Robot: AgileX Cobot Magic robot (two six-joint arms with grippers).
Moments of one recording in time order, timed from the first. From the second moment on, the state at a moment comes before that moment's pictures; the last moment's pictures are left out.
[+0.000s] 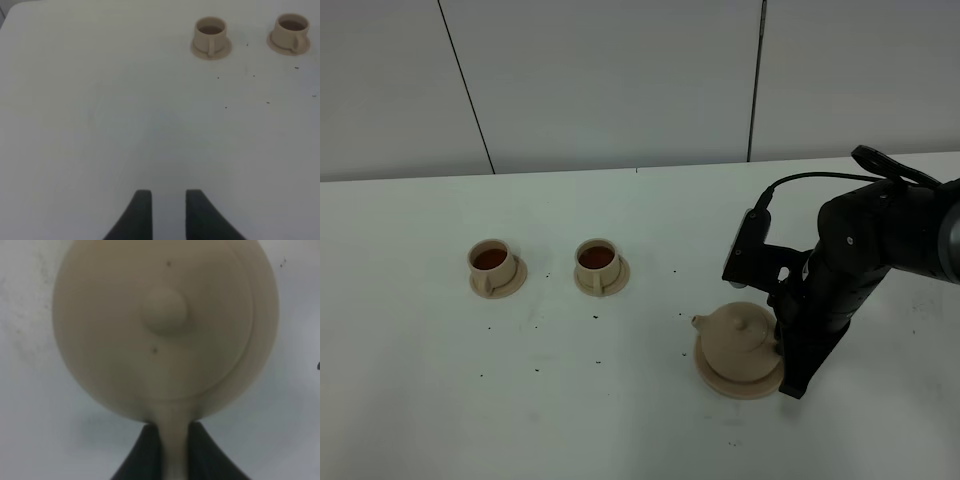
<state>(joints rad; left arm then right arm) -0.07 -0.01 -0.50 0.15 1.04 -0.01 0.49 1.90 -1.22 0.08 0.70 -0.82</state>
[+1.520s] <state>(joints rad) -0.07 -0.01 -0.50 0.15 1.04 -0.01 0.48 1.93 -1.22 0.11 0.70 -0.81</state>
